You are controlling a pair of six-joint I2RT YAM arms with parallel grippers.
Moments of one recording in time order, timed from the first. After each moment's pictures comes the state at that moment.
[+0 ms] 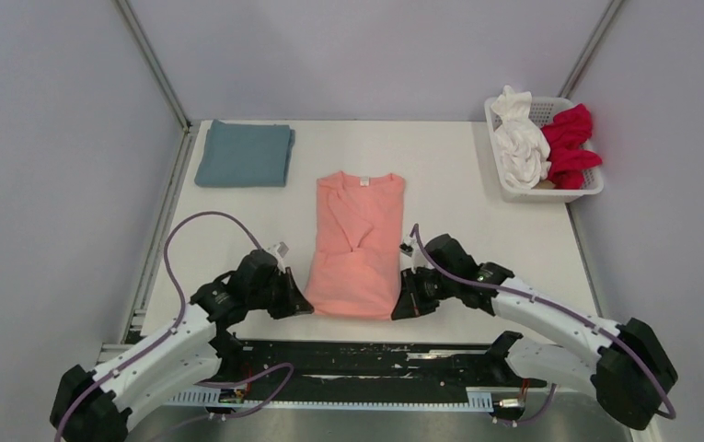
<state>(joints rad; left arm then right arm) -0.62 0.79 0.37 -0.45 0.25 -0.90 0.72 1.09 0.54 -0.36 -0.52 0.53</state>
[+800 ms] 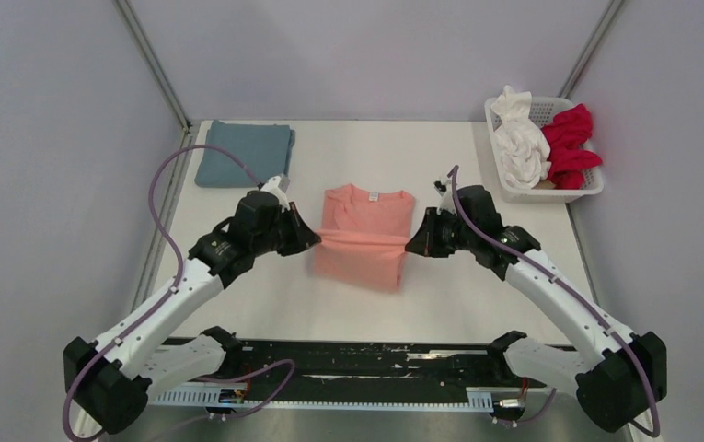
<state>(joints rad) -0.61 0.94 0.83 -0.51 0.08 -0.76 0.52 1.04 0.86 -0.53 -0.31 0.53</state>
